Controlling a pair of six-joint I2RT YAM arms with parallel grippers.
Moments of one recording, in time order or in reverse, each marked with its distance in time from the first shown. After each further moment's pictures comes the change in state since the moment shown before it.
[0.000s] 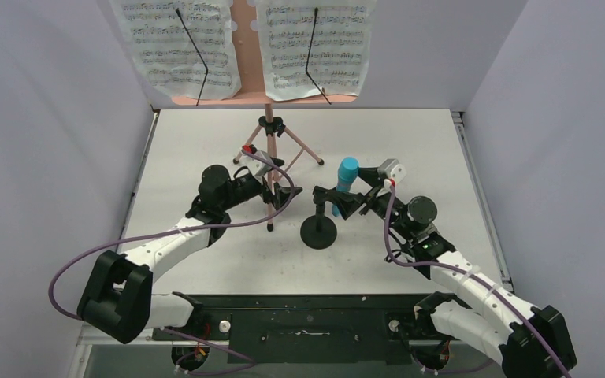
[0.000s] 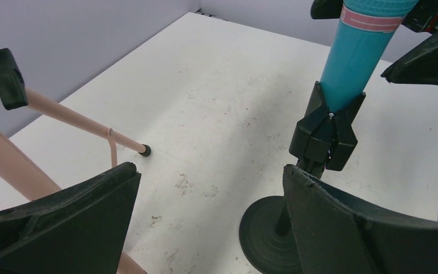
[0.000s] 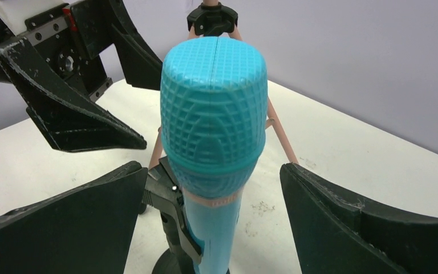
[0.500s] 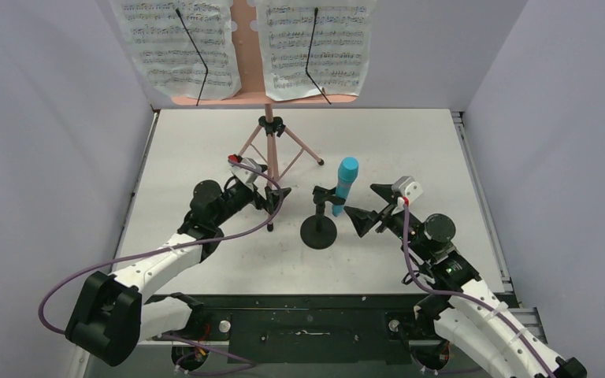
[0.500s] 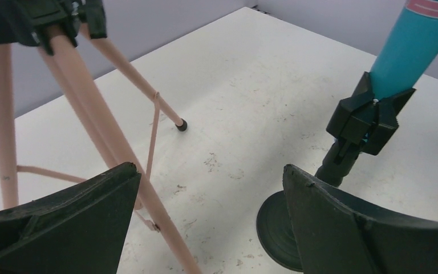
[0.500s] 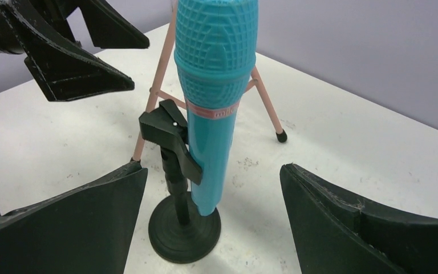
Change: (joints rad) left arm 0.000 -0.140 -0.129 0.004 -0.198 -0.024; right arm 0.000 -0.324 -0.041 -0.368 0.060 -0.056
